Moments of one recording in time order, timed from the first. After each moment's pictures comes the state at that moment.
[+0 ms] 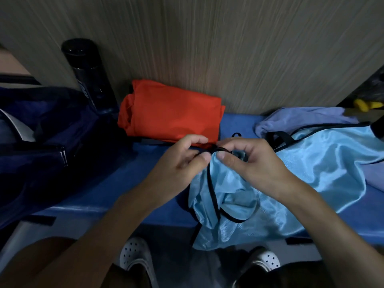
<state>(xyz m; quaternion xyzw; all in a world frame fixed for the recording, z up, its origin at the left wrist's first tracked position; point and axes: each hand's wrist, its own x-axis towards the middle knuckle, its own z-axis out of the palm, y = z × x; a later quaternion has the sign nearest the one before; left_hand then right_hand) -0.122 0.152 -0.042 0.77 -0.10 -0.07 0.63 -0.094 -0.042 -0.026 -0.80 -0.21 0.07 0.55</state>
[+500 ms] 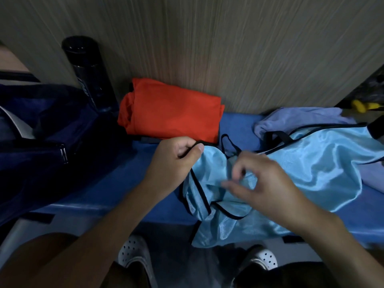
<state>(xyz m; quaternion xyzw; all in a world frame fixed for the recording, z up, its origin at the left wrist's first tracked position) -0.112 0.151 -0.050 0.82 -0.06 0.06 0.57 -0.127 -0.060 -0.037 -0.89 -0.28 -0.06 0.36</state>
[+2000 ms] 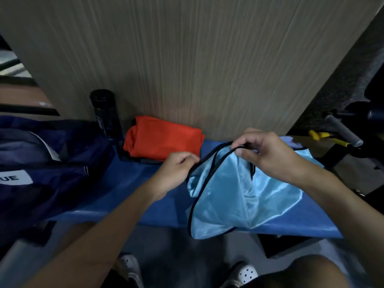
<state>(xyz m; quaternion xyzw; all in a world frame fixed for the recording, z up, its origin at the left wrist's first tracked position) -0.134 0.123 0.007 0.79 -0.03 -0.05 0.61 -0.131 -0.103 0.093 -0.88 -0.26 -0.01 0.39</state>
